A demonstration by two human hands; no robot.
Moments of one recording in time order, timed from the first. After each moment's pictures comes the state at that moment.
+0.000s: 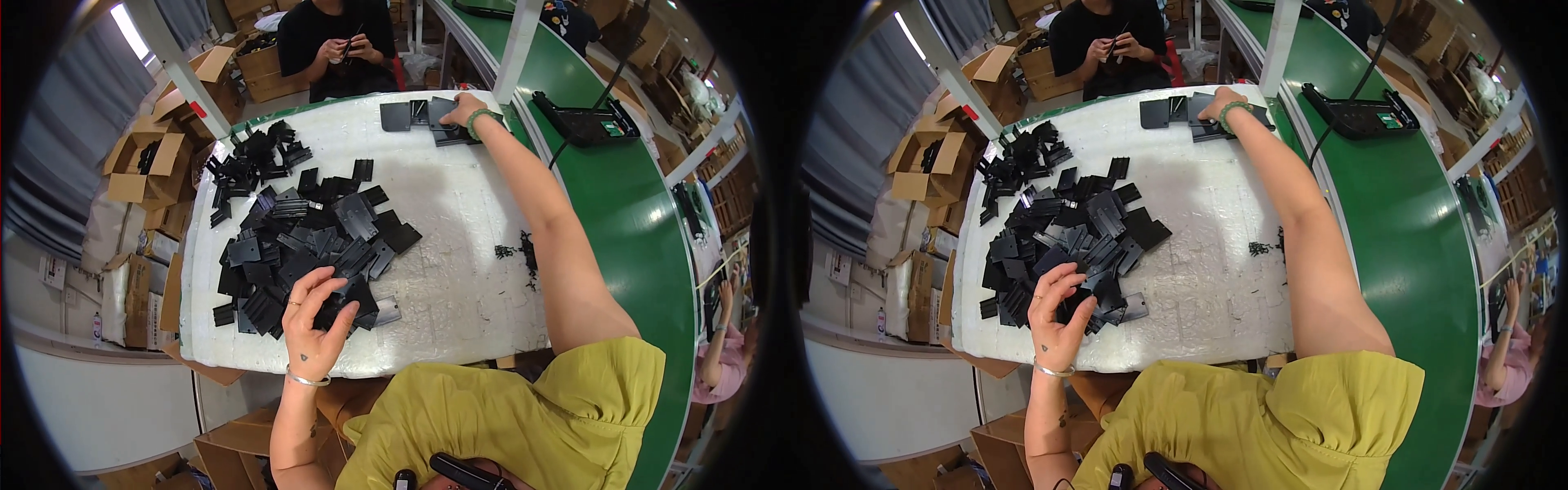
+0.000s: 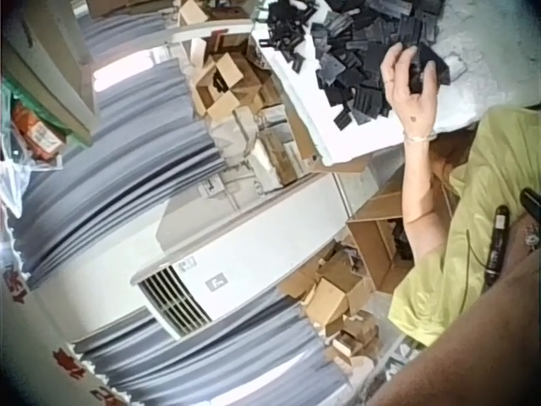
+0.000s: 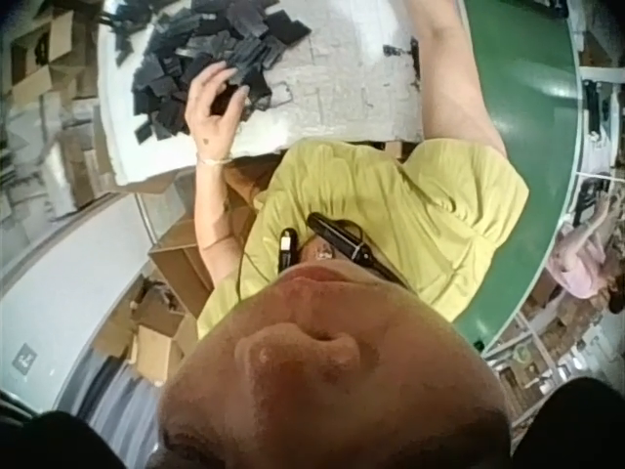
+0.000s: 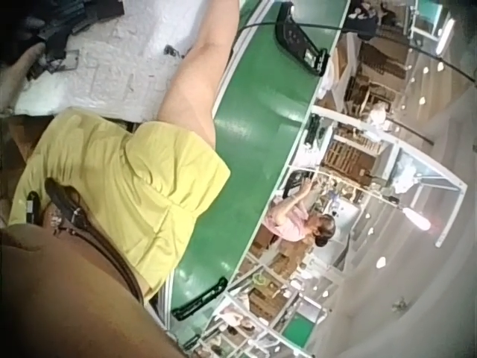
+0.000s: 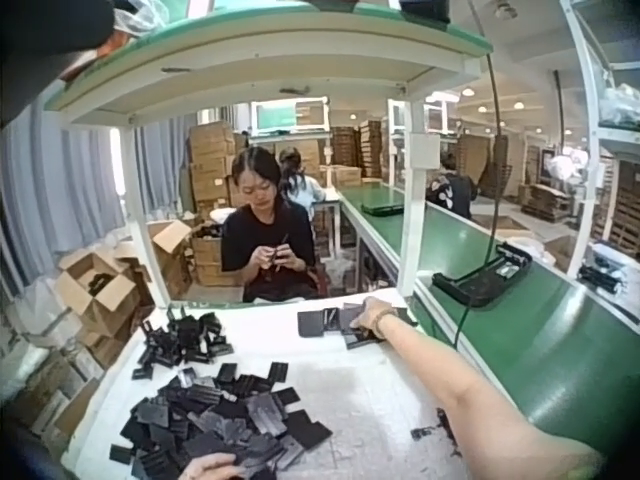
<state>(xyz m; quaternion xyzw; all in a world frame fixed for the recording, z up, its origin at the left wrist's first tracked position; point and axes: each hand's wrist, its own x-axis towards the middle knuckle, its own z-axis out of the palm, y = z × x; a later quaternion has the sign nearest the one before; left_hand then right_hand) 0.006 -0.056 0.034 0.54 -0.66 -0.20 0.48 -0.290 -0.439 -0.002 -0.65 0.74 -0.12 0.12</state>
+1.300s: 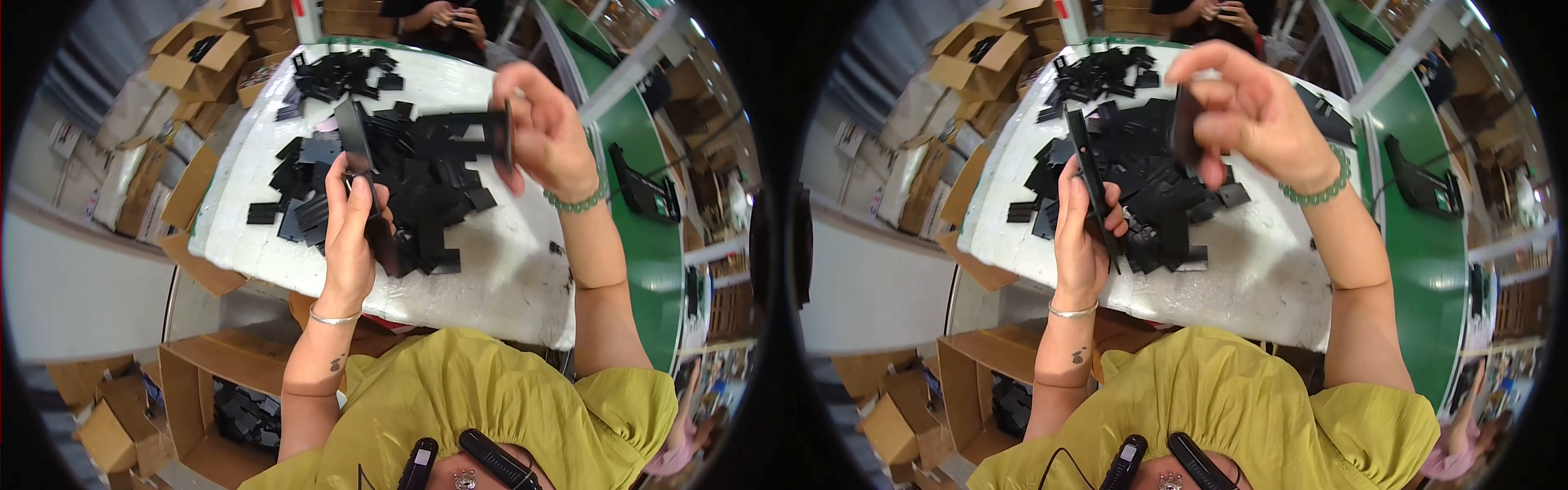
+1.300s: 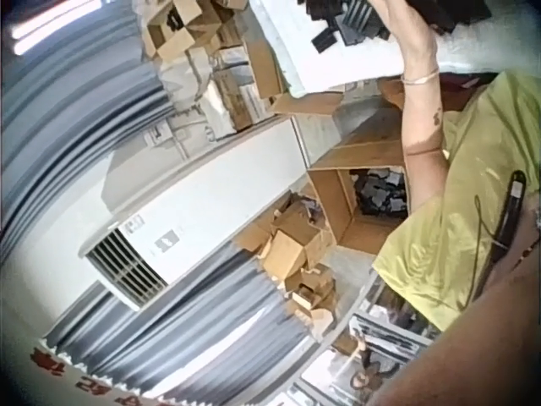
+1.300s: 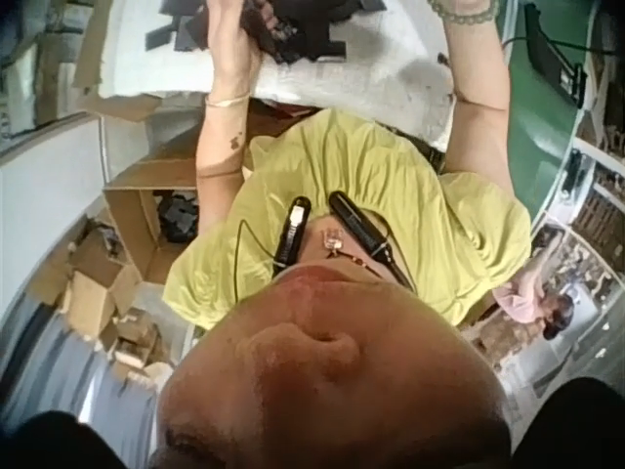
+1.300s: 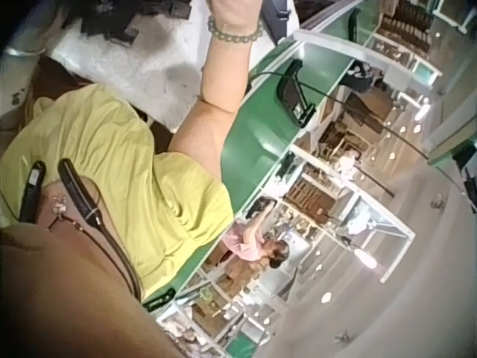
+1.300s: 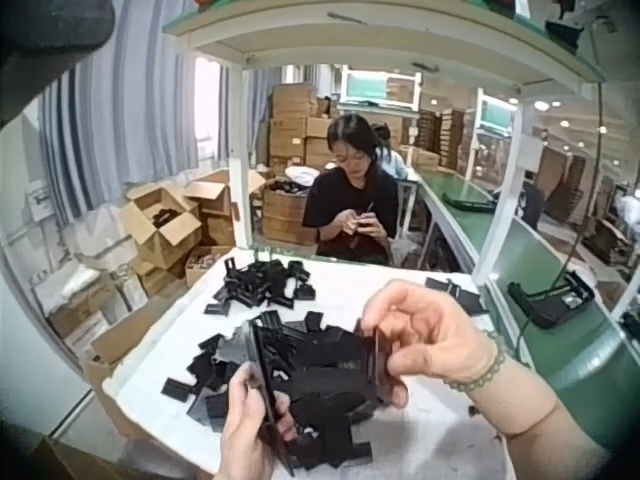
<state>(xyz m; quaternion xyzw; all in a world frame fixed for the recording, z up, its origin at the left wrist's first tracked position) 0.037 -0.054 0.044 0.39 -0.32 -0.51 0.70 -0.139 -0.191 0.144 -0.68 -0.02 -0.26 0.69</state>
